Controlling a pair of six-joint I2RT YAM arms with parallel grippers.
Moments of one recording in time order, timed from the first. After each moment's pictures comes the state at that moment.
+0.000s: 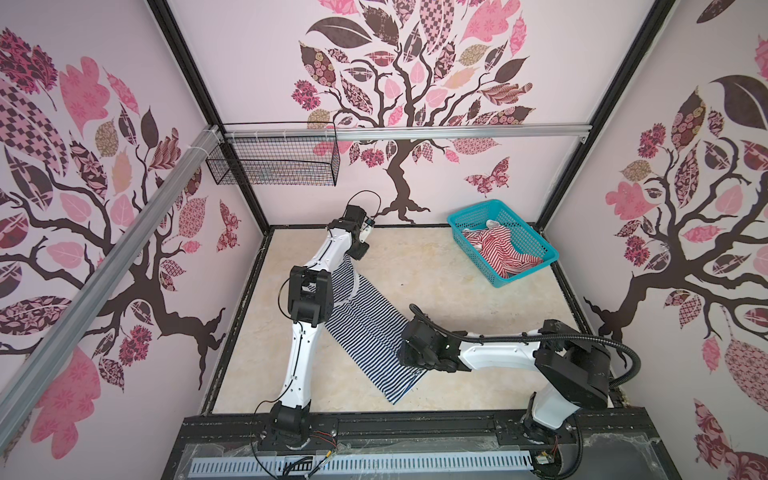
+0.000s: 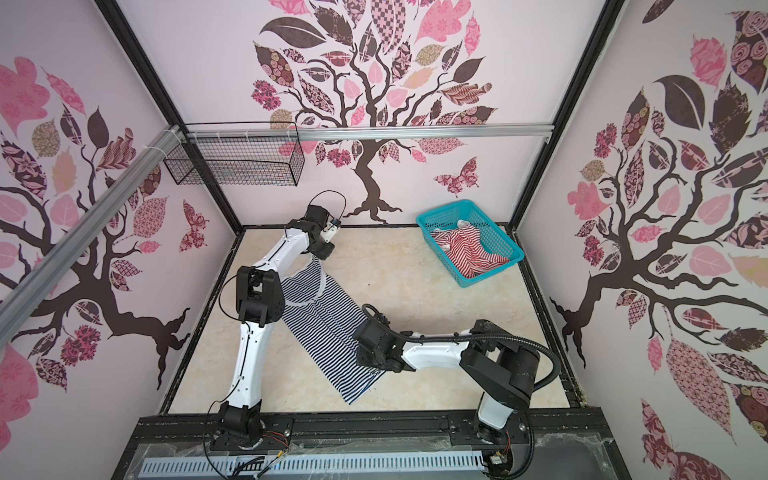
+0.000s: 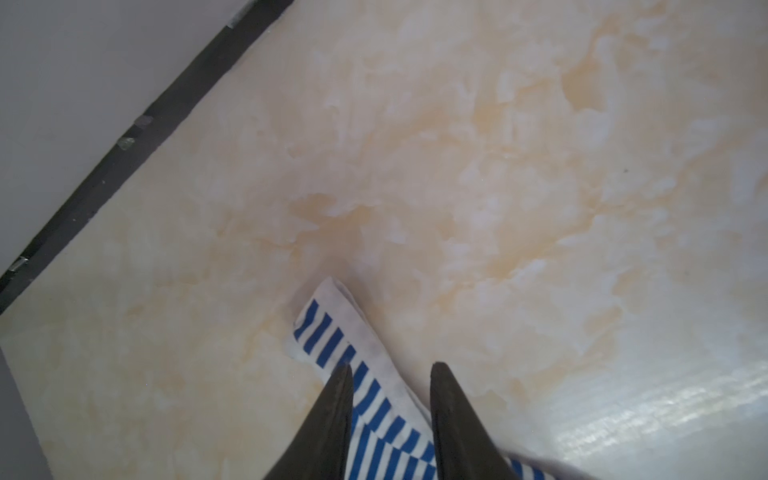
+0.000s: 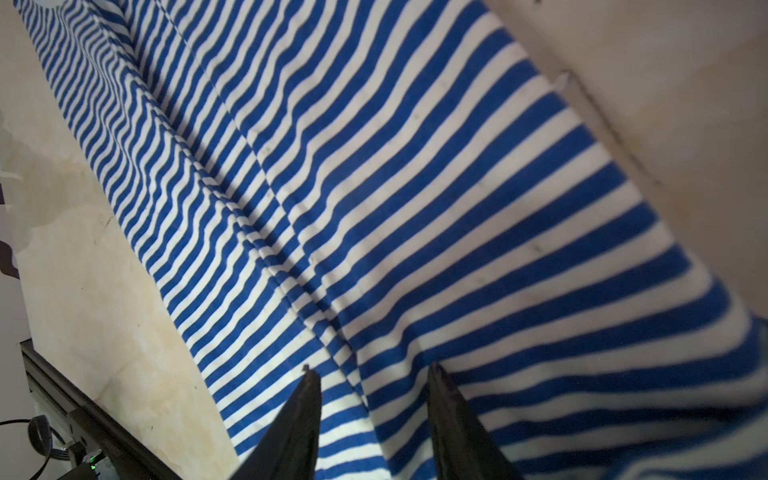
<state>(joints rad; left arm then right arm) -0.22 2.50 2.31 -0.89 -0.13 0.44 1.04 1.65 0.80 -0.12 0.05 1.11</state>
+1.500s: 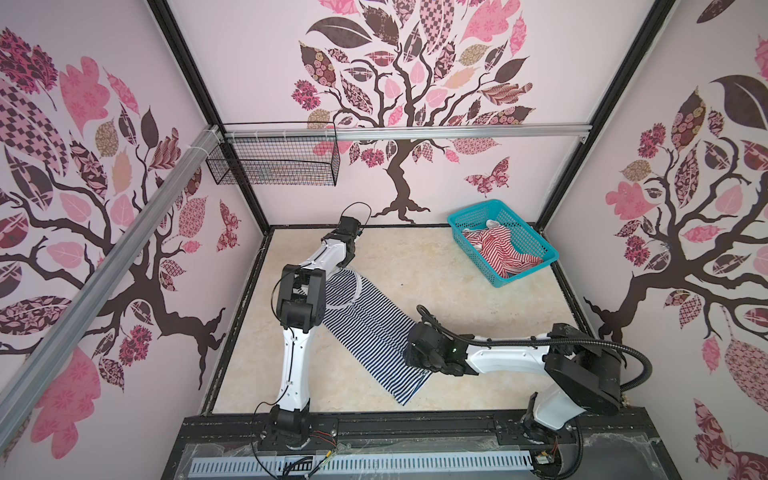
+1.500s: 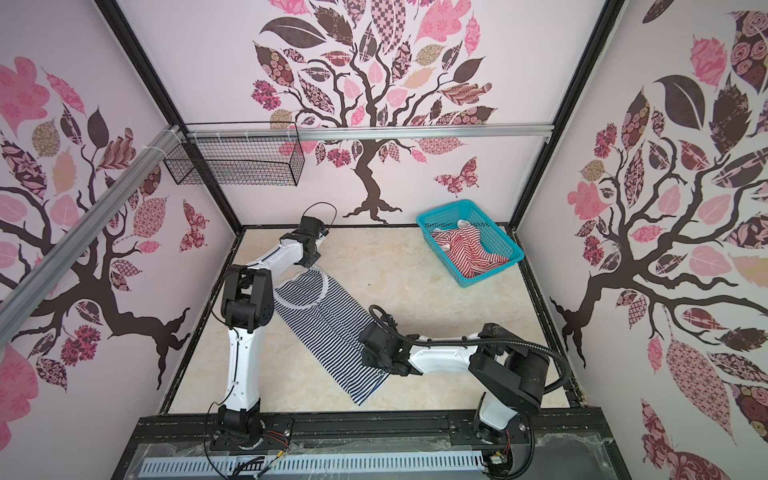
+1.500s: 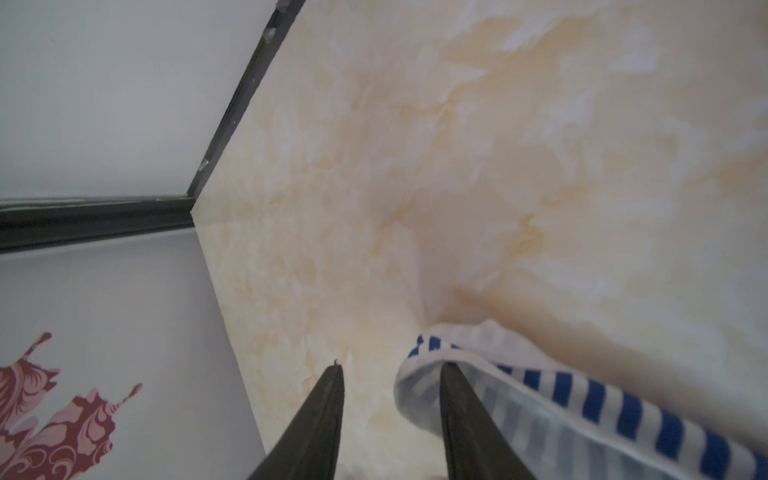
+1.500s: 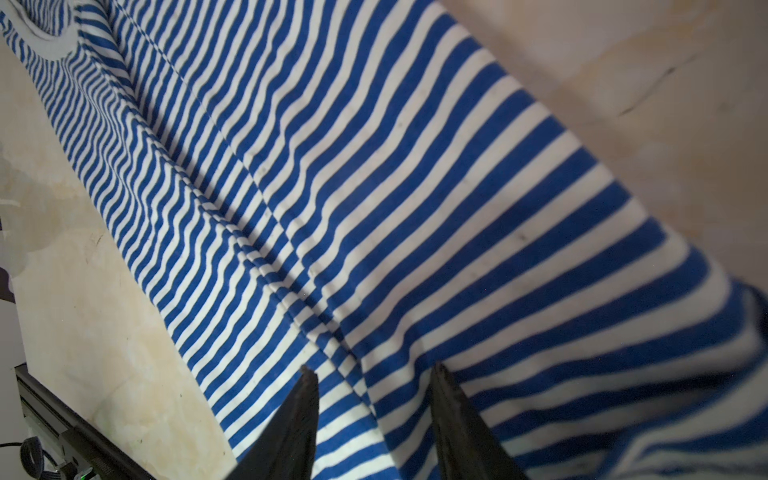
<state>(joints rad) -0.19 2.29 1.86 -0.60 -0.49 0.53 1.04 1.61 0.74 -0.11 0.09 1.14</state>
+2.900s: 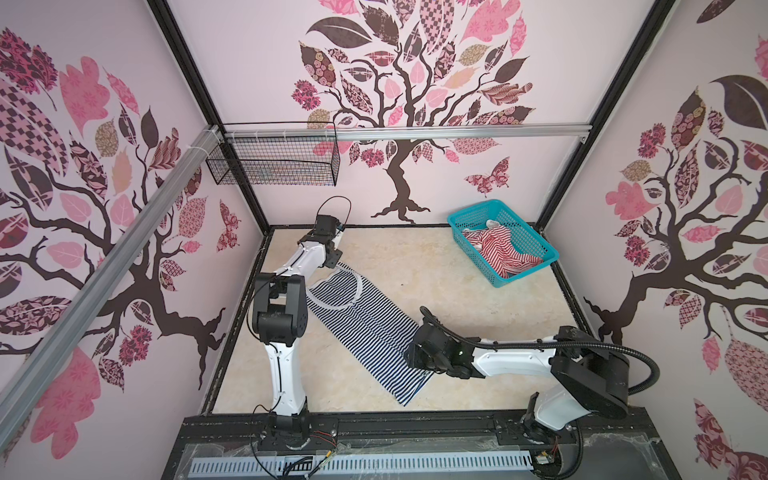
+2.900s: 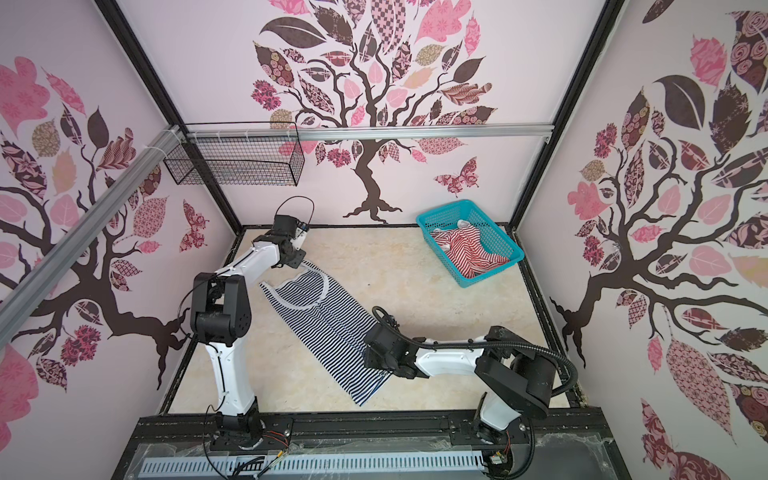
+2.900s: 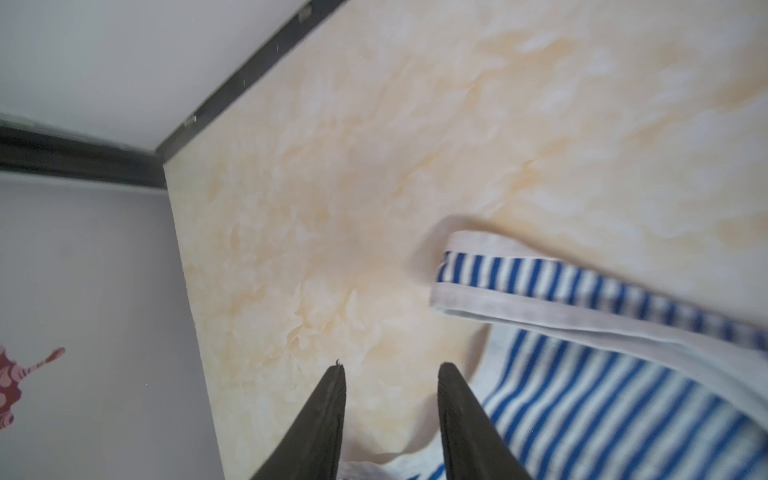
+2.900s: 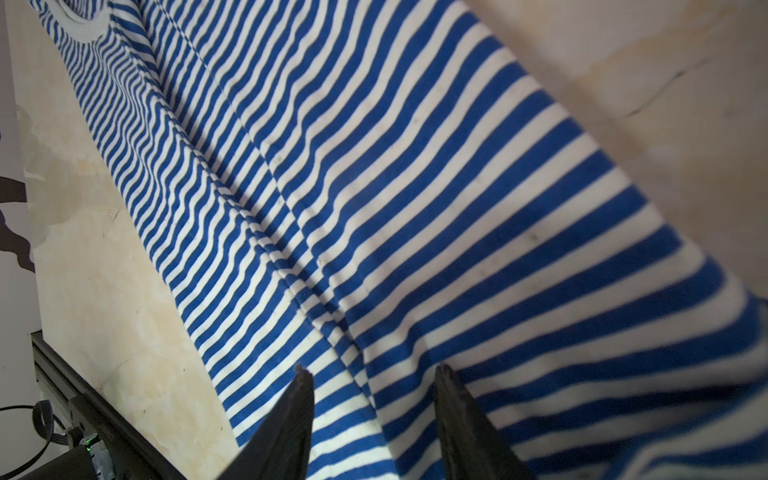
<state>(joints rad) -0.14 2.05 1.66 -0.56 -0.23 0.42 1.04 1.56 0.67 -0.04 0.05 1.09</state>
